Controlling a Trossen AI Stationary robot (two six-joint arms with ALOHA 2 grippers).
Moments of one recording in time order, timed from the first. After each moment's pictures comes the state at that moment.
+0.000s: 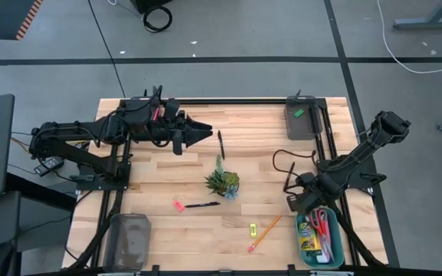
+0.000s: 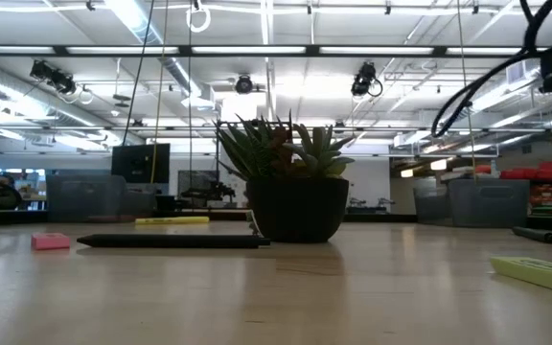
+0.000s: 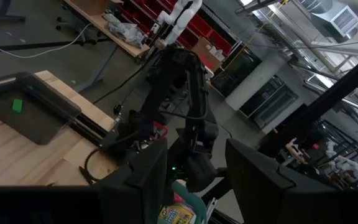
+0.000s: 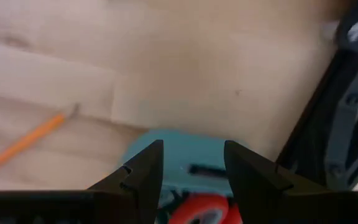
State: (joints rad) left arm 0.01 1.20 1.27 -0.07 -0.05 -0.70; right arm 0.67 1.28 0.80 -1.04 -0.12 2.03
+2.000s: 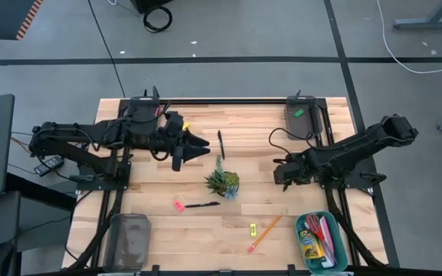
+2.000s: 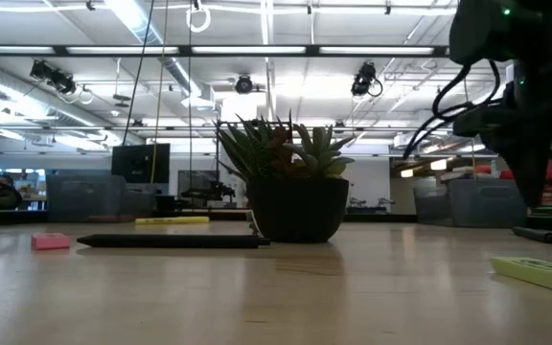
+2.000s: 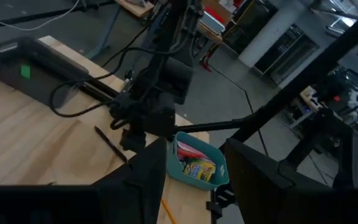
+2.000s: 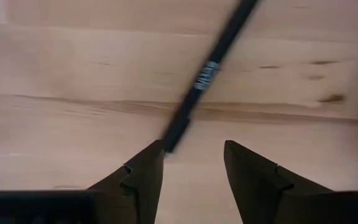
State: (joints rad) left arm -0.07 1.19 1.27 -0.24 -0.06 -0.61; right arm 0.21 1.24 0.64 -0.86 0.00 1.76
